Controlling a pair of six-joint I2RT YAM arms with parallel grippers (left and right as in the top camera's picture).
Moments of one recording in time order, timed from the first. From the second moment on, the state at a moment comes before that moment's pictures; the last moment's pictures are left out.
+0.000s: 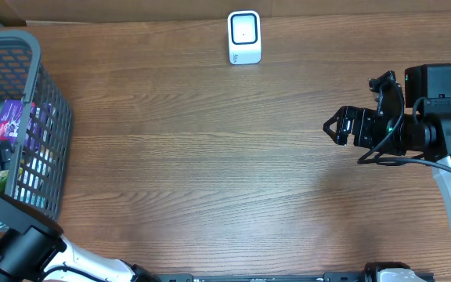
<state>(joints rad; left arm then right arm) 0.91 1.96 1.63 -0.81 0.02 0.65 0.03 1.32 1.37 -1.20 -0.42 0.20</state>
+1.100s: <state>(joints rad) 0.84 2.12 1.69 -0.87 0.08 0.61 0.03 1.32 1.37 -1.17 -0.38 0.20</state>
